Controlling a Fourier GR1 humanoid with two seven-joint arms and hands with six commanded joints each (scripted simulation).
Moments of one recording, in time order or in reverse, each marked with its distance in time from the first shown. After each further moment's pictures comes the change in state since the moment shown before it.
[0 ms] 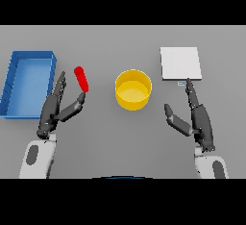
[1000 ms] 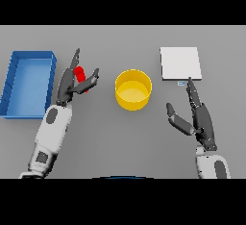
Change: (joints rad) left arm -0.455 -0.024 0.119 0.614 -0.046 0.115 -0.197; right arm -0.005 -0.005 -0.013 -0.001 -0.031 0.020 -0.011
